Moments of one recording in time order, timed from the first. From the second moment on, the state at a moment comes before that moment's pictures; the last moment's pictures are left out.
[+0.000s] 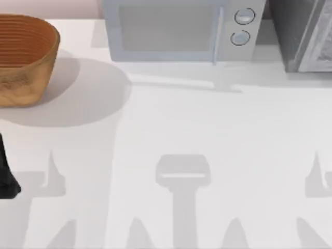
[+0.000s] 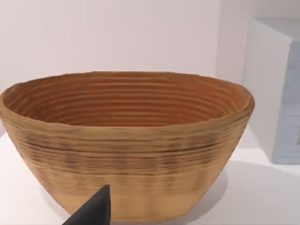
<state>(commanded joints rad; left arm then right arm) 0.00 0.00 0.00 0.00 0.00 0.00 0.00 0.00 0.00 0.00 0.00 0.00</state>
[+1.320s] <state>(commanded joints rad) 0.00 0.00 0.00 0.00 0.00 0.00 0.15 1.11 1.46 -0.35 0.16 0.01</state>
